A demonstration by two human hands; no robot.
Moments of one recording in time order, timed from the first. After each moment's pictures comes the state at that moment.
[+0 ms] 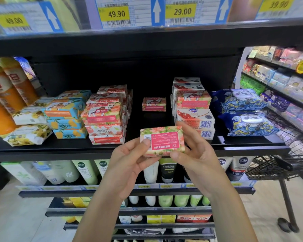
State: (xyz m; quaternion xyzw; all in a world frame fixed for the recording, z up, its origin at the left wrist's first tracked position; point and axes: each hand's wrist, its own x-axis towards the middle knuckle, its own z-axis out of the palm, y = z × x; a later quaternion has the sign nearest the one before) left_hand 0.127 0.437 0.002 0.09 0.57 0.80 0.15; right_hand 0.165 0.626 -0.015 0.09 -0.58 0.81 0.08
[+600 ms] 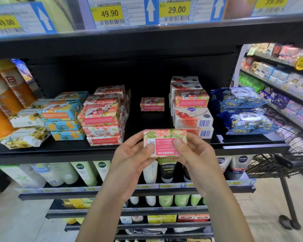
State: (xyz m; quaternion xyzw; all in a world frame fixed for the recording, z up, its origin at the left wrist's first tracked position) left_hand 0.126 0.445 0.000 0.11 0.58 0.80 0.14; right_hand 0.161 0.623 -0.020 -0.02 -0.59 0.79 0.13
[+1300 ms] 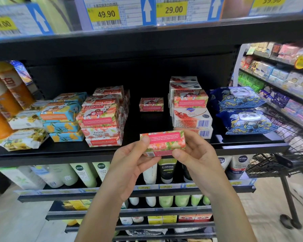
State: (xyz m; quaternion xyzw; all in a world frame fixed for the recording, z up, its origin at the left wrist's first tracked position) left_hand 0.126 0.446 0.002 0.08 0.59 0.79 0.16; right_hand 0.159 0.636 -0.029 0.09 -0.61 0.78 0.13
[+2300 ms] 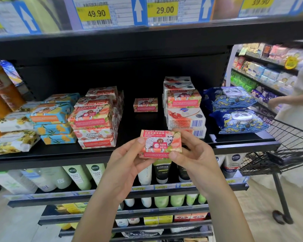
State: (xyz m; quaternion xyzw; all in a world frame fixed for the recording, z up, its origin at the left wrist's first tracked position) left_hand 0.122 0.452 -0.003 0.09 0.59 0.79 0.16; right_hand 0.166 0.642 -0.026 0.06 -0.60 0.79 0.12
